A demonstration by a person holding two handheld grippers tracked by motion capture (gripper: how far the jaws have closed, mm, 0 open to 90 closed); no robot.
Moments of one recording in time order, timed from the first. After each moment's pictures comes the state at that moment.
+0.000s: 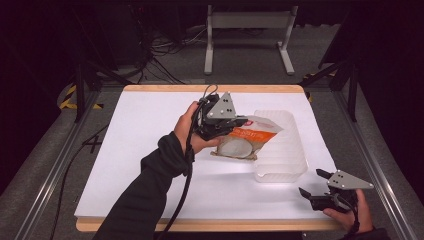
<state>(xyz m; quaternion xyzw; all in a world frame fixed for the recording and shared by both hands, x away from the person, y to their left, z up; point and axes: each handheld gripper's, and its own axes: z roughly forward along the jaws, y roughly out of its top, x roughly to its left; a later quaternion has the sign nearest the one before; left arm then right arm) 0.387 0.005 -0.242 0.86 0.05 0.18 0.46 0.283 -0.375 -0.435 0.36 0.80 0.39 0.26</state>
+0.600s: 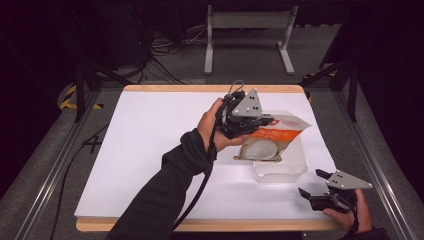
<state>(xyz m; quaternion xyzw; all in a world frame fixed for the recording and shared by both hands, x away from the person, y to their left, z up) 0.383 -0.045 -0.234 0.85 0.02 0.16 0.50 0.284 -0.375 -0.437 0.36 0.81 0.39 0.26</state>
